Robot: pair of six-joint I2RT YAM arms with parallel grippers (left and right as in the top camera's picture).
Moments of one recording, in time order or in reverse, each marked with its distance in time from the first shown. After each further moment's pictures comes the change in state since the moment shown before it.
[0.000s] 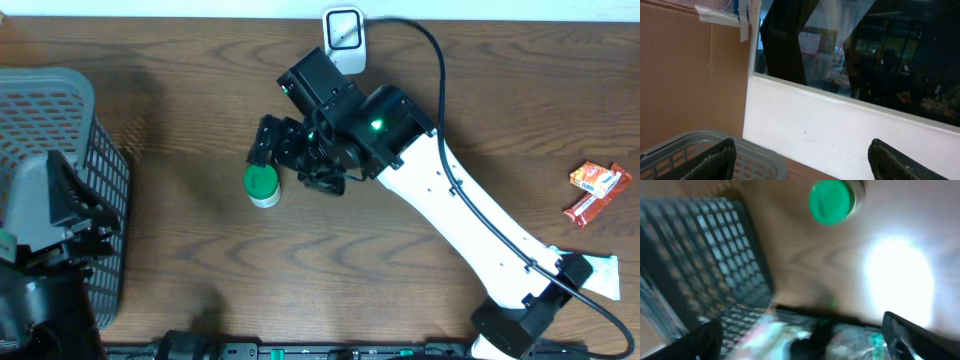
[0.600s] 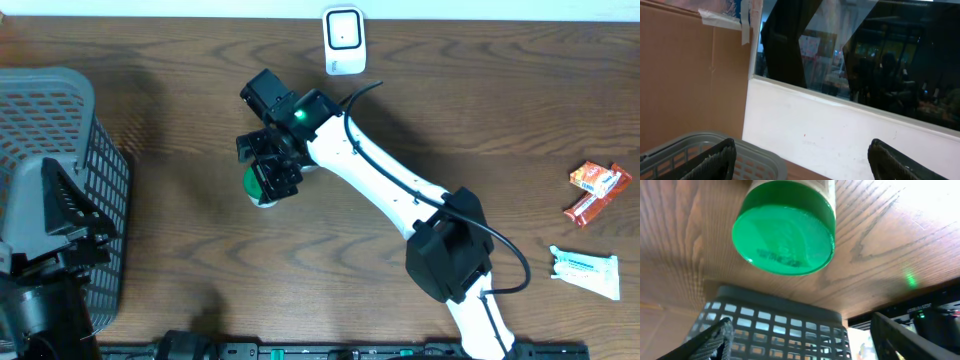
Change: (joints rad) left arm 0.000 -0.014 0.000 0.000 0.000 0.000; right arm 0.007 0.356 0.001 0.187 -0.093 0.794
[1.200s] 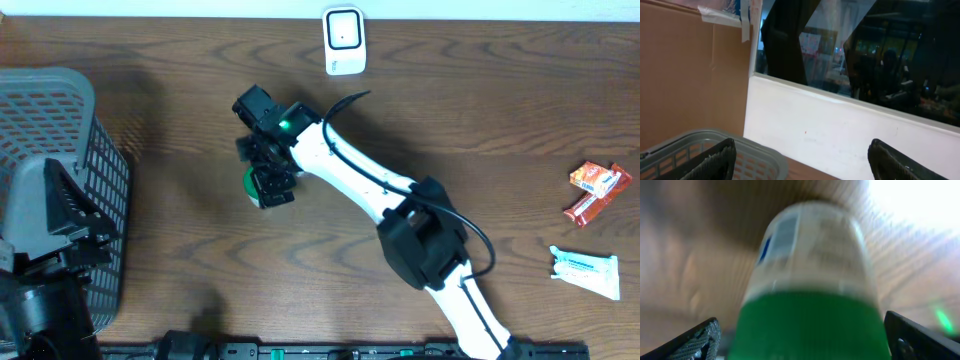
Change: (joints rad) left arm 0.000 0.000 0.000 -0.017 0.000 0.000; right arm 0.012 0.151 0.000 0.101 0.104 0.047
